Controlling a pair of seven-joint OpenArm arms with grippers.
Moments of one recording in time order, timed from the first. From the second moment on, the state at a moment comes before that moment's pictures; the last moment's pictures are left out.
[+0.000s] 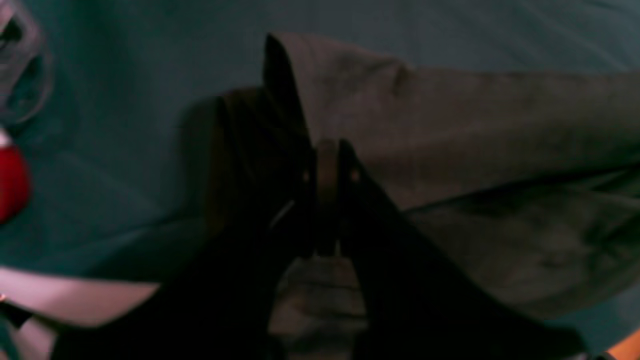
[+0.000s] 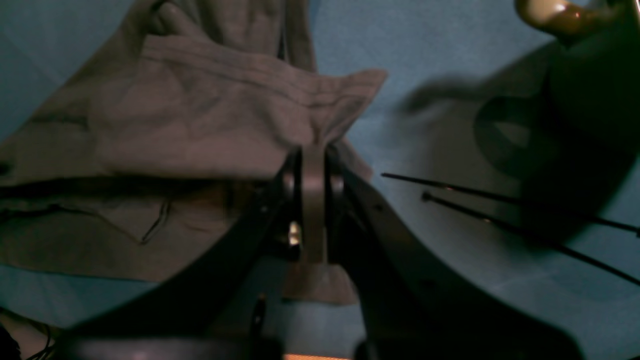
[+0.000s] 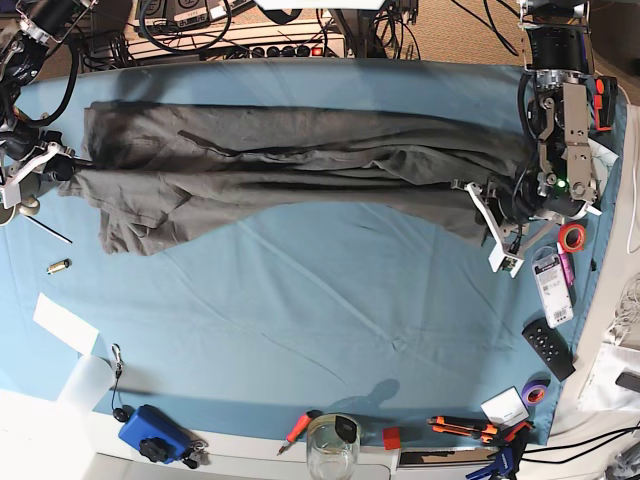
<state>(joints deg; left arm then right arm) -1.4 -16.1 -4.3 98.0 -22.2 -17.1 70.1 -9.9 28.5 48.9 90.5 51.8 32.1 -78.1</state>
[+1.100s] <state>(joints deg) 11.7 -21.3 -12.5 114.0 -18.1 -14.1 69.1 -9.6 28.4 48.9 90.5 52.3 32.4 -76.4</state>
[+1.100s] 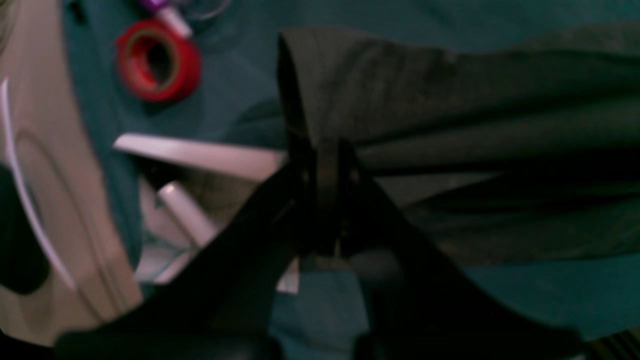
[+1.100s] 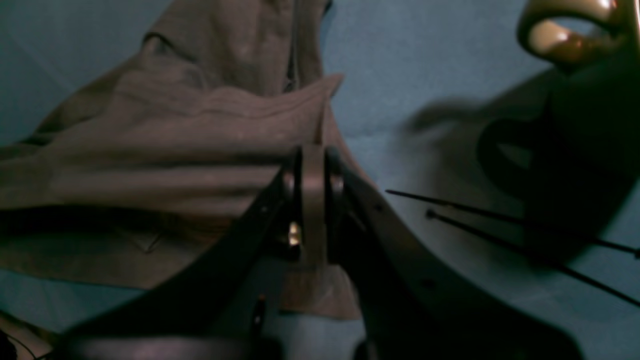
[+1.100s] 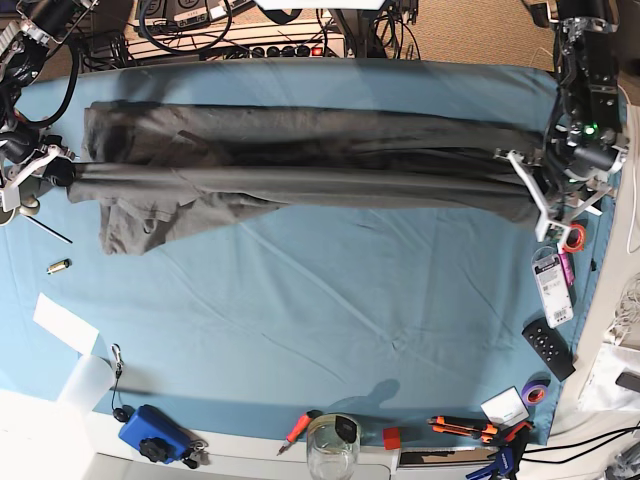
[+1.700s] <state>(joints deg) 18.5 -19.6 -17.1 114.1 -29.4 -20.1 68.4 -10.6 28.4 48.8 90.5 51.9 32.5 -78.4</state>
